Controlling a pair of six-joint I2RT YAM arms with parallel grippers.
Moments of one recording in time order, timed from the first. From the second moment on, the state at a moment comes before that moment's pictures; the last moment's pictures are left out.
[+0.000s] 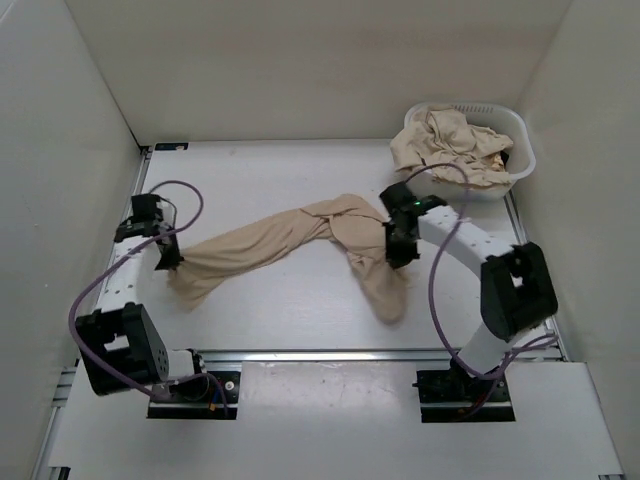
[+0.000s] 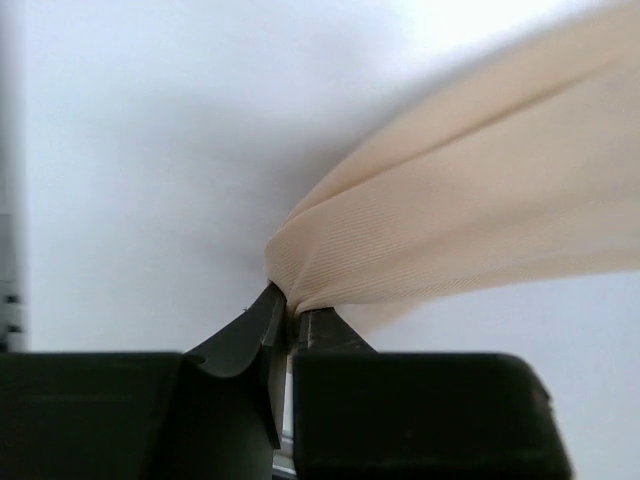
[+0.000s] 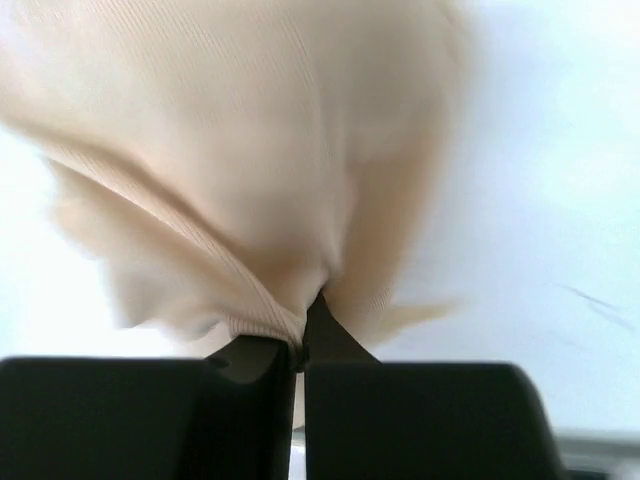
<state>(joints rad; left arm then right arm) 0.15 1.36 0.91 -0.72 -0.11 0.00 0.57 1.73 1.17 -0.78 -0.02 0.45</state>
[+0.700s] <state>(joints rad) 0.42 1.34 1.03 -0.78 -0.20 0.00 0.46 1.41 0.97 -1.16 0.09 0.53</state>
